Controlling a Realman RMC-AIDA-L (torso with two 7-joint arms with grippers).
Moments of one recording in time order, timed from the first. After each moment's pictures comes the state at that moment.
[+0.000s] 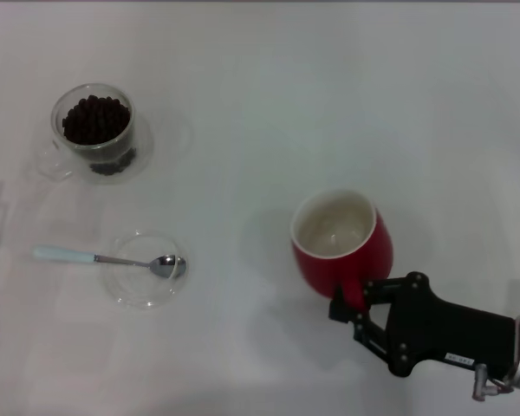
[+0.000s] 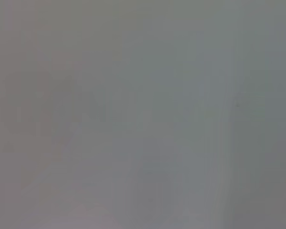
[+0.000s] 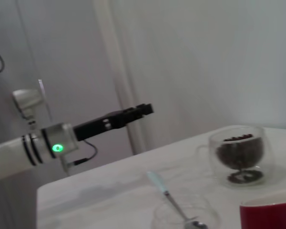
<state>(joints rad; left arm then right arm) -0.18 -2.07 2.83 -0.02 -1.20 1.56 -0.34 0.22 2.01 -2.22 -0.12 -0.38 -1.54 0.59</state>
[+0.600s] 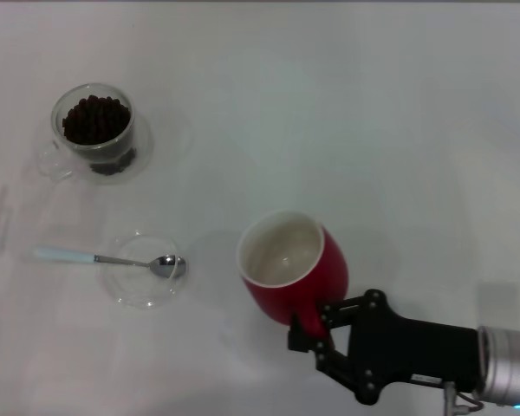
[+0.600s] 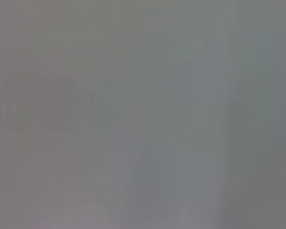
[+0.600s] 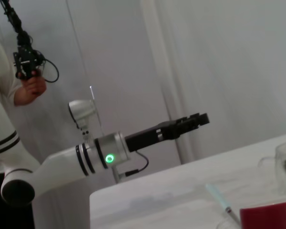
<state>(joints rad) -0.17 -2.08 2.84 -0.02 -1.19 1.57 -0.34 0.23 2.01 -2.33 -0.25 -0.38 -1.50 0.62</state>
